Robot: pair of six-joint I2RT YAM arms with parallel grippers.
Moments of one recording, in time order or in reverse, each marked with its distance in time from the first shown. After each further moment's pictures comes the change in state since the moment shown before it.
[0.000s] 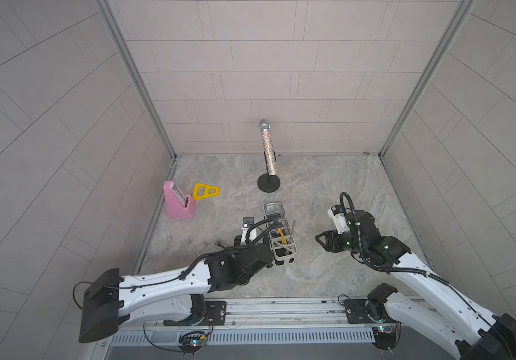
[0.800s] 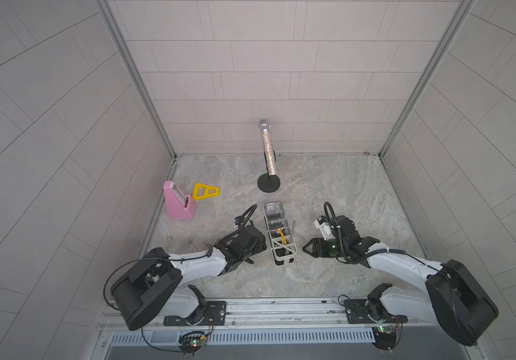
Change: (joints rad) left arm 0.394 0.349 -0.122 0.459 0.557 -0.165; right arm 0.008 0.413 -0.140 0.448 -0.243 0.165
